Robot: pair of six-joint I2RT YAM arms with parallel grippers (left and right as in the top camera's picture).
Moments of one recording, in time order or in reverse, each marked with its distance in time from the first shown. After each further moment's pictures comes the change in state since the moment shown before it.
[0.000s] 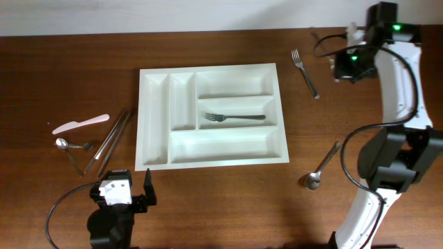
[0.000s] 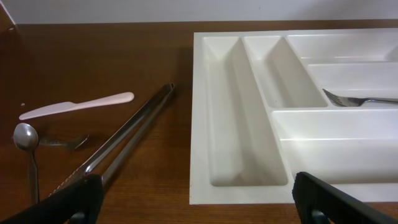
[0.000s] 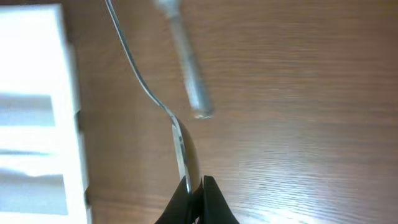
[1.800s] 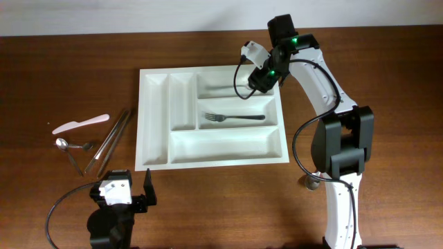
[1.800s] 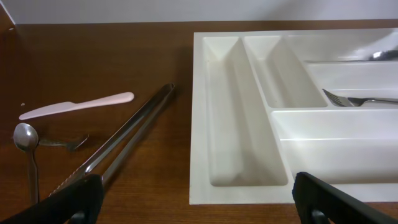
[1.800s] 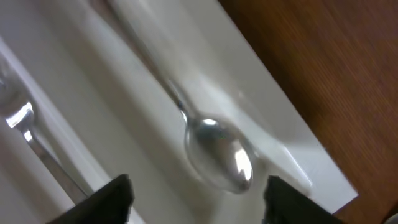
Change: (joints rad) left arm 0.000 0.000 0.000 0.000 0.000 0.000; right arm 0.359 0.192 0.000 0.275 -0.135 -0.557
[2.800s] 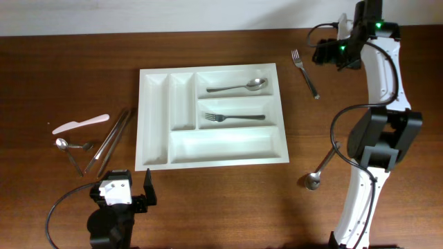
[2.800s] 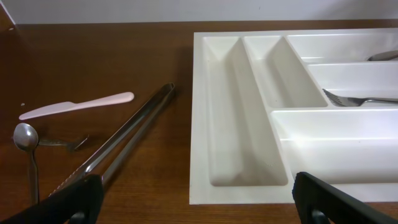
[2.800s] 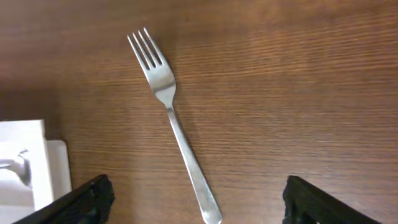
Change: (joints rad) left arm 0.000 0.000 0.000 0.000 0.000 0.000; right arm -0.370 0.087 0.228 -0.118 0.034 0.643
